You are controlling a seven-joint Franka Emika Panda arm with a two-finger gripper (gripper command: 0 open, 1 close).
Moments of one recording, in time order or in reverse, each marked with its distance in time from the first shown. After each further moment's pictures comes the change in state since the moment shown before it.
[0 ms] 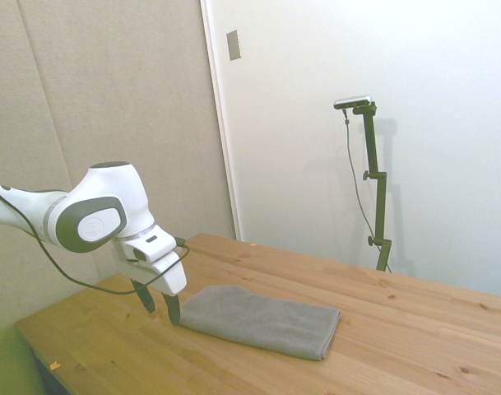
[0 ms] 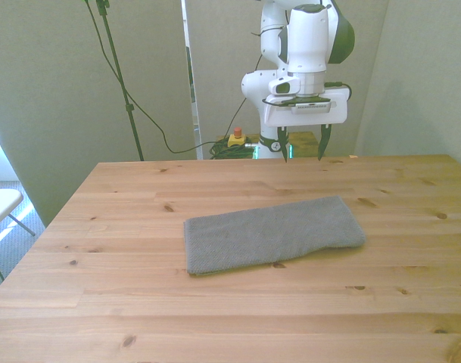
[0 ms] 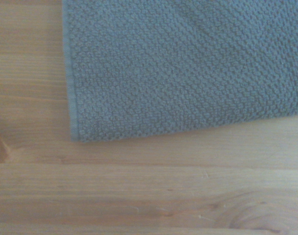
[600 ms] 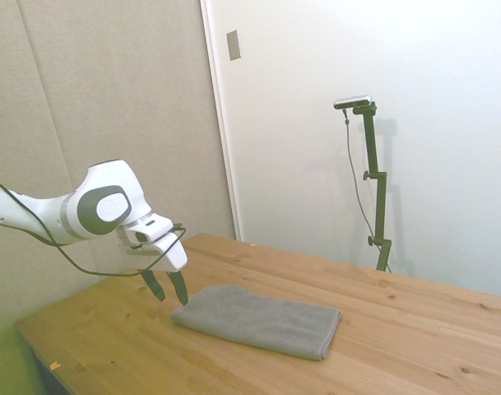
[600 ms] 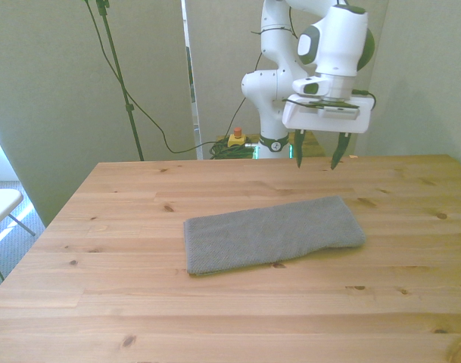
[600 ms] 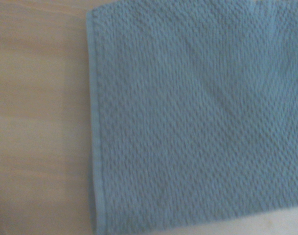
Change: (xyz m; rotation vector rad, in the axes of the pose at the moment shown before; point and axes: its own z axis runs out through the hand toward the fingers) arm -0.013 -0.096 0.014 -0.112 0.207 -0.059
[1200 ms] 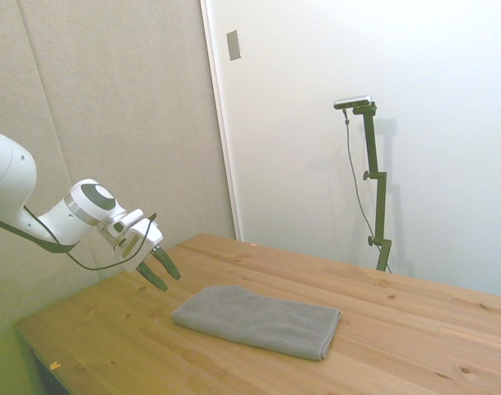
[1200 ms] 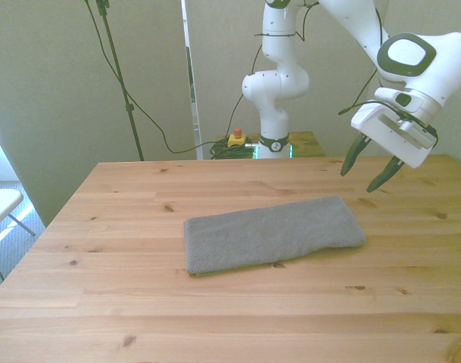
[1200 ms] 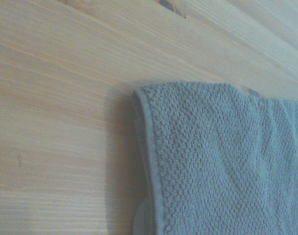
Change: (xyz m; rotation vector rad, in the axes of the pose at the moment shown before) arm -0.082 -0.131 0.010 -0.297 0.348 -0.088
